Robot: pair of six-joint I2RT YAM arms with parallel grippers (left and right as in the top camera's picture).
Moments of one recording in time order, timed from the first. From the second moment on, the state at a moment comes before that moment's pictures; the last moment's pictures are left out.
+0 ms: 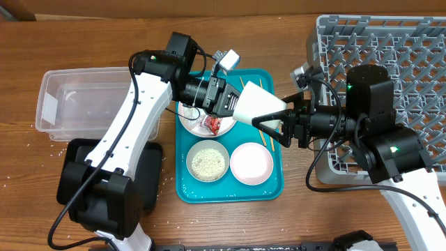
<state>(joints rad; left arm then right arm) -0.31 1.82 1.65 -1.23 1.51 0.10 0.28 1.16 1.21 -0.64 -0.93 0.19</state>
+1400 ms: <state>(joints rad) -0.22 1.82 1.65 -1.31 1.09 0.03 -0.43 1.51 1.22 -1.23 0.02 0.46</state>
